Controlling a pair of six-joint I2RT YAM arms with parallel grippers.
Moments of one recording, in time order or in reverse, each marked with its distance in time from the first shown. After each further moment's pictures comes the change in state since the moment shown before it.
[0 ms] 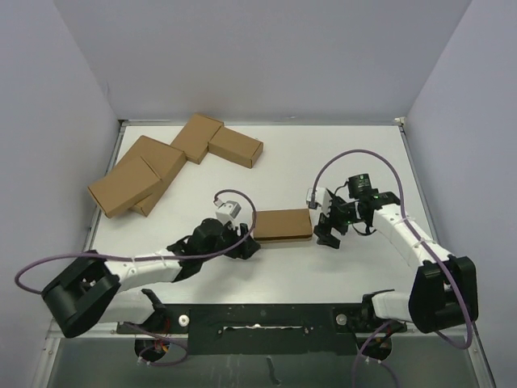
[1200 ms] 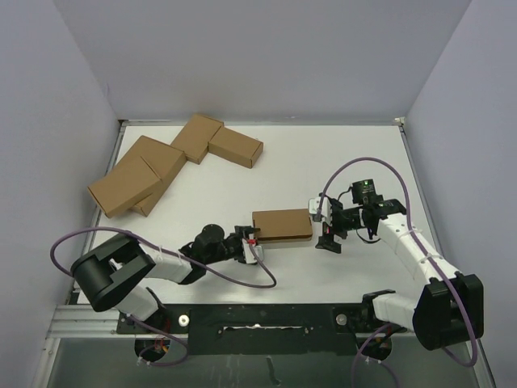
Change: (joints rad) left arm -0.016 0.153 -0.103 0.457 0.251 1.285; right arm -0.028 -0.126 -0.045 -0.036 -0.170 -0.217
